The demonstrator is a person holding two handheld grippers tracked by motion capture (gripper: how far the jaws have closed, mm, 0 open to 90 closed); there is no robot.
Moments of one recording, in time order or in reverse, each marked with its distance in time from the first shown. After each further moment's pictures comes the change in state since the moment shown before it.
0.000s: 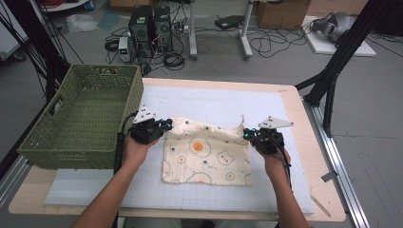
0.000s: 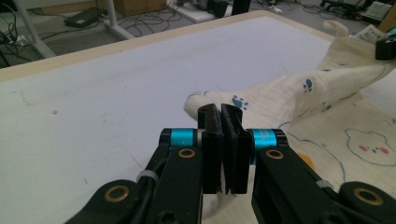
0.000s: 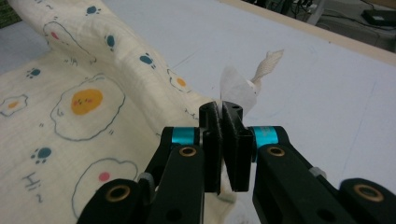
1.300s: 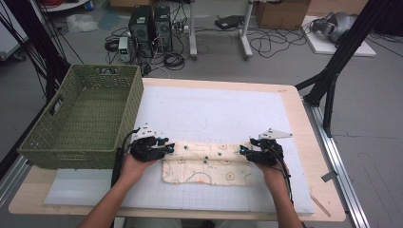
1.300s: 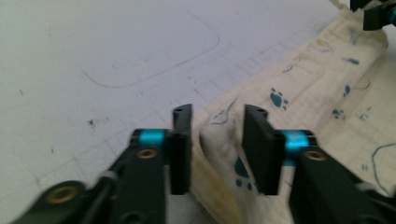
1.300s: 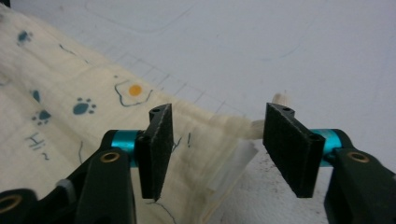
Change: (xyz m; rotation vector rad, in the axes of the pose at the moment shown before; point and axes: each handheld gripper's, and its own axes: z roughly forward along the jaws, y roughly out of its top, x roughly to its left) left arm -0.010 -0.044 -0.001 0.190 -0.071 -0.016; right arm 0.008 -0.034 0.007 0.098 0.010 0.104
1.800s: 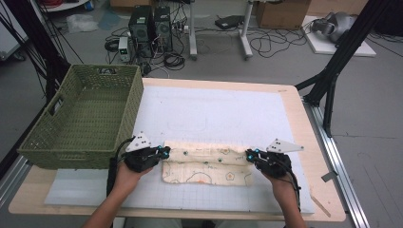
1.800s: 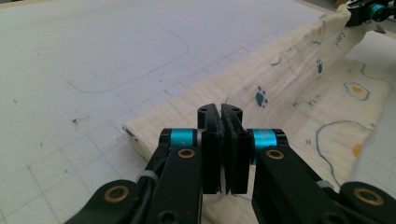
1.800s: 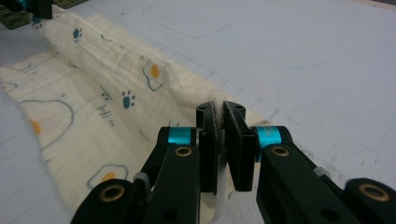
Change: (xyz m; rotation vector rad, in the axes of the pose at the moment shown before) left arm -0.022 -0.013 -0.035 -0.105 -0.055 0.055; right arm 0.013 -0.022 -0.040 -0.109 0.106 -0.081
